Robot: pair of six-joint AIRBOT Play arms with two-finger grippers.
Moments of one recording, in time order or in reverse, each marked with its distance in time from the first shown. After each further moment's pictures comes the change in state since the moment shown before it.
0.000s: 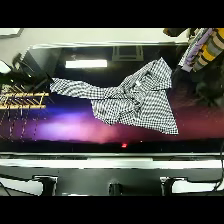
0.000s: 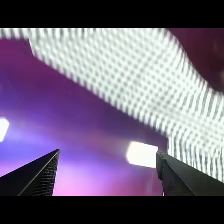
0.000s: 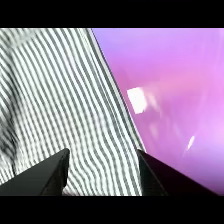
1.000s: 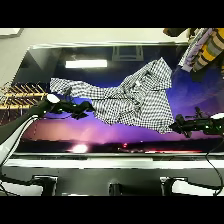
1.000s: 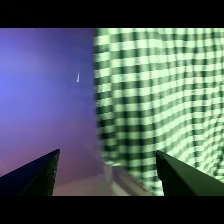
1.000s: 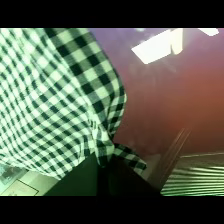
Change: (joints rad) left arm -0.350 0.005 -0.531 -0.436 0.332 0.220; right arm -0.052 0.103 -0.710 0.269 -0.299 -0.164
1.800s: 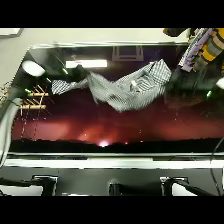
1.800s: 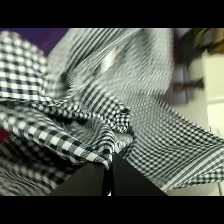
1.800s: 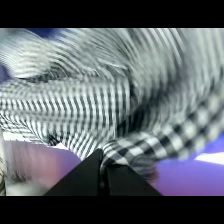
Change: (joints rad) left arm 0.019 0.063 0.529 -0.003 -0.035 -0.030; right arm 0.298 0.144 0.464 0.295 -0.035 0.025
